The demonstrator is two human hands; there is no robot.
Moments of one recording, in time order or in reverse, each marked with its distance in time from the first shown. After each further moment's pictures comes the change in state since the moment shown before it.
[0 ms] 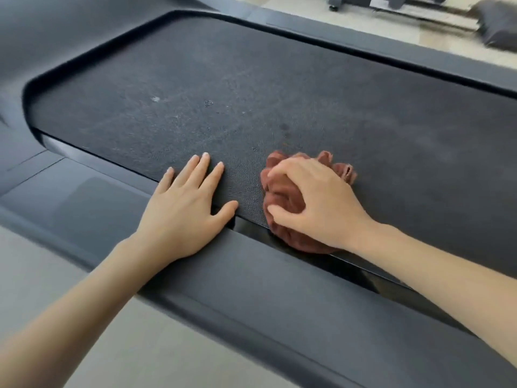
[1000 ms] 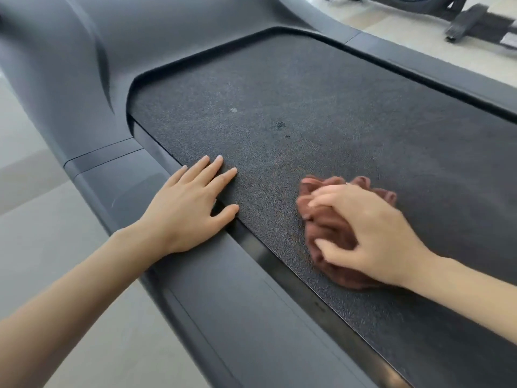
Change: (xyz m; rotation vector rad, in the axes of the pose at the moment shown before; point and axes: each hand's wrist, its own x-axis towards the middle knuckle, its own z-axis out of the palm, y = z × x) left_hand 0.005 -0.048 -0.014 0.017 0.008 -0.214; right_hand 0.060 0.042 0.003 0.038 -0.105 -0.421
